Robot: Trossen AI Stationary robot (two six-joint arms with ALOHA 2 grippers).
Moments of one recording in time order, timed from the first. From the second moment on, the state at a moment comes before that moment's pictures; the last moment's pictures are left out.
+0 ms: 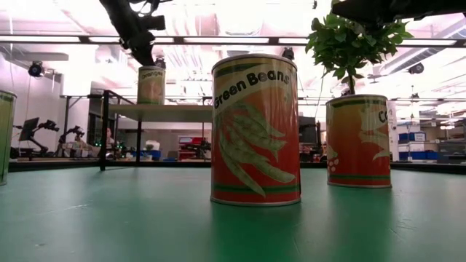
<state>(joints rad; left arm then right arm) 0.59 1.20 1.22 -0.88 -0.30 0.28 0.09 0.61 0.44 0.24 0.33 -0.25</state>
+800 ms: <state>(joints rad) 0.60 1.19 1.21 -0.90 -0.47 0.31 0.09 0.61 0.44 0.24 0.33 -0.25</state>
